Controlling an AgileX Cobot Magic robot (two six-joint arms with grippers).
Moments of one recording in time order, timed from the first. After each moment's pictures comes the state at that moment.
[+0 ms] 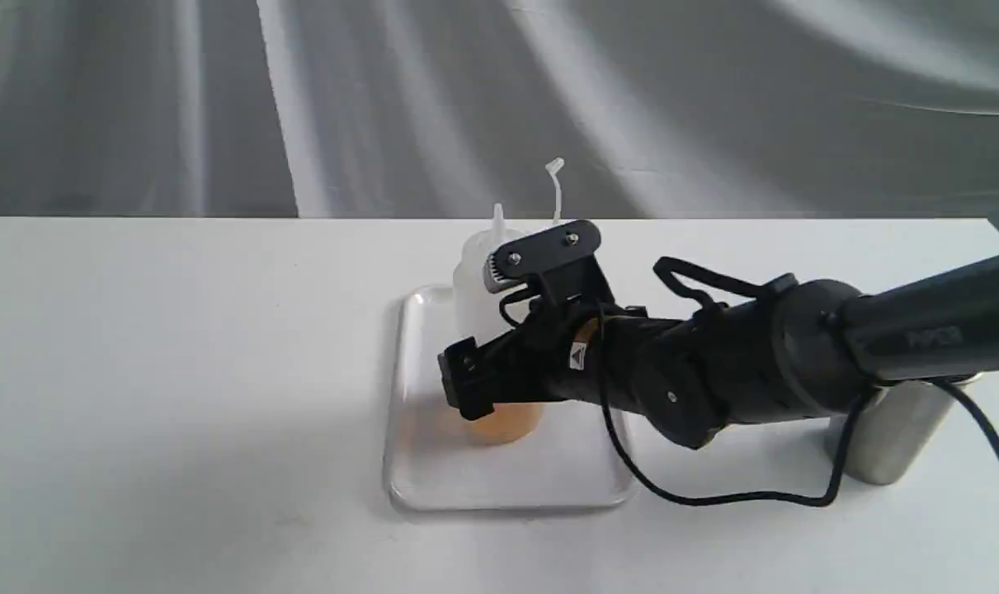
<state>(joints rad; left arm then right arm) -0.06 0.00 0.00 0.03 0.27 0.04 0.40 2.10 -1.17 -0.05 -0.24 0.07</state>
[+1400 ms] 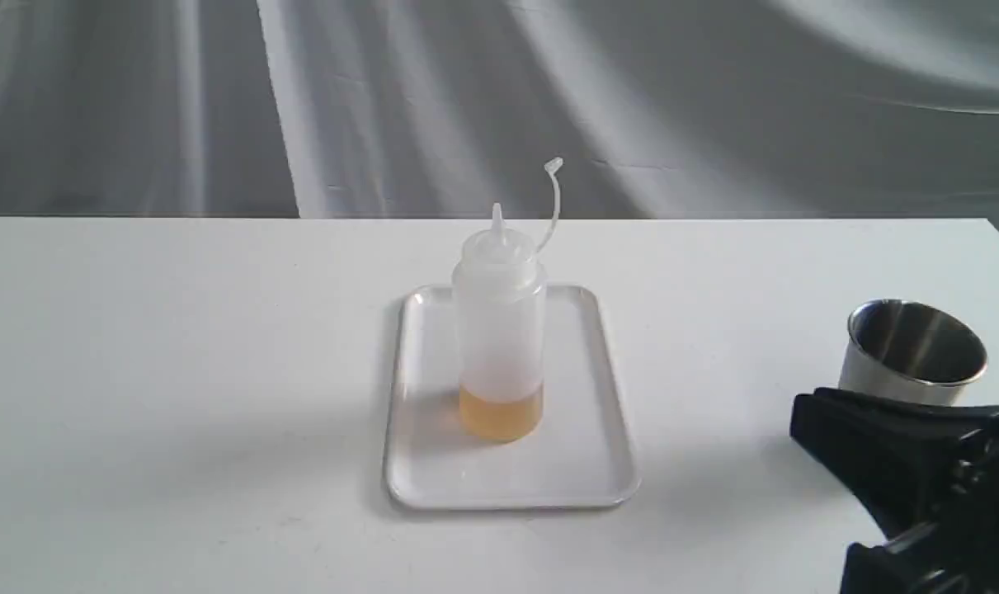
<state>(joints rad) -0.06 0.00 0.00 0.03 0.27 0.04 0.41 0.80 -0.32 -0.06 -0.13 0.24</state>
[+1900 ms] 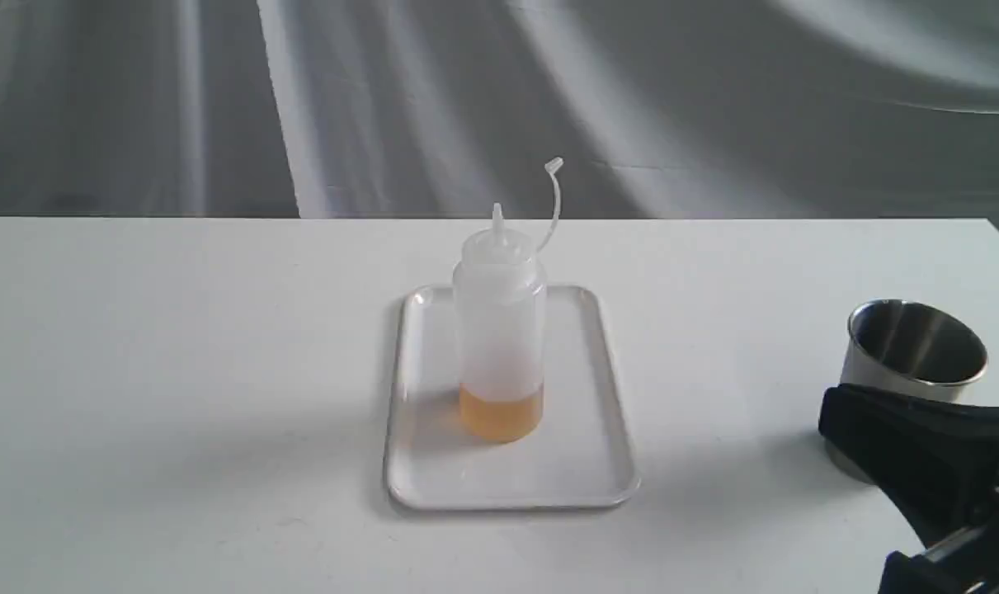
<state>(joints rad) -0.06 0.00 0.00 0.03 0.27 0.04 0.41 0.75 -0.32 -0.06 -0.08 0.24</state>
